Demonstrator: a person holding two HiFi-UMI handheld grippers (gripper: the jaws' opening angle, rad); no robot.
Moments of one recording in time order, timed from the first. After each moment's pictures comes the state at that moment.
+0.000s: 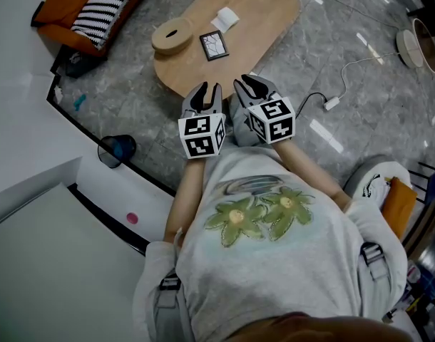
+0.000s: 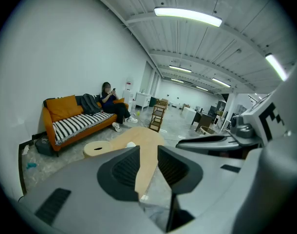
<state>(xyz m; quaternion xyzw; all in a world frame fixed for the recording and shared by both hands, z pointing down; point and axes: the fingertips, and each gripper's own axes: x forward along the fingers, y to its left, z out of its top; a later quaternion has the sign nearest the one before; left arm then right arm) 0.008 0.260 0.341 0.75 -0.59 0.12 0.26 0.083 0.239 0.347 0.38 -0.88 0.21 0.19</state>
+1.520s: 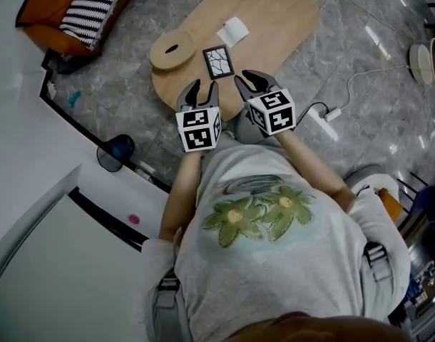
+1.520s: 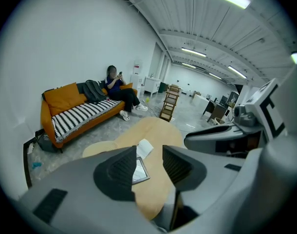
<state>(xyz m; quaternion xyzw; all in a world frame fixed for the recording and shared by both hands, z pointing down) -0.042 0.079 0.415 0.71 -0.60 0.19 0.33 0.049 0.050 0.419 0.33 -0.86 0.27 0.27</state>
